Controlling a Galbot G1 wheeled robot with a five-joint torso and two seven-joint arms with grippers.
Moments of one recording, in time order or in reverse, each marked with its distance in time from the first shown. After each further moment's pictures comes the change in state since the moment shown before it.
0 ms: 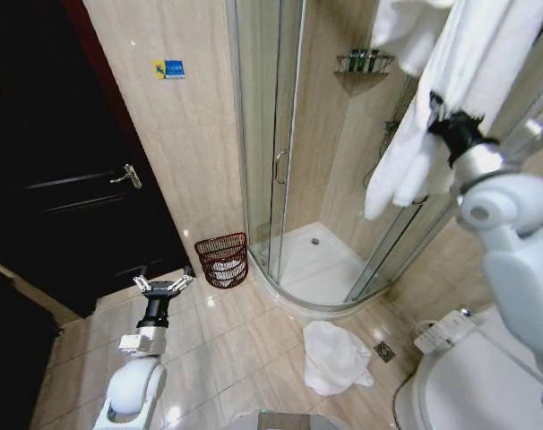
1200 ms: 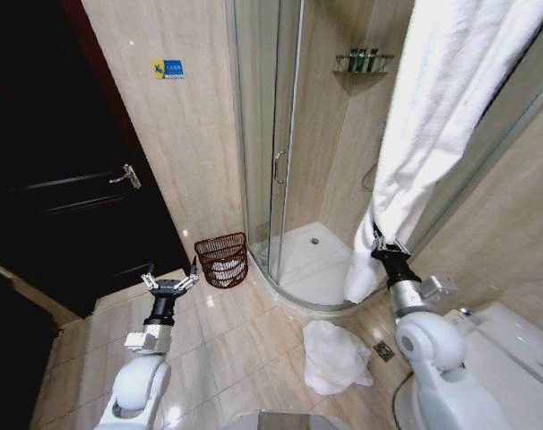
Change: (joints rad) left arm -0.012 0.024 0.024 0.024 -0.024 -0.033 0.016; right arm -0.727 0.524 0.075 0.262 -0.423 0.124 -0.039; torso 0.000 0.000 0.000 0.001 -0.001
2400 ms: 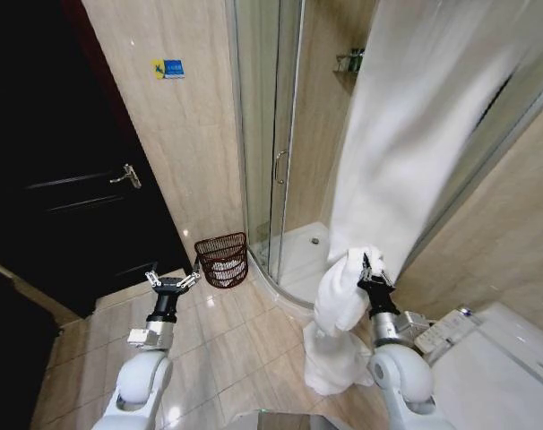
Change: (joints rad) left arm -0.032 0.013 0.006 0.018 -0.021 -0.002 0.020; right arm -0.139 0.181 -0.010 -0.083 -0.183 0.156 -0.081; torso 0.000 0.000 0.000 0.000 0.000
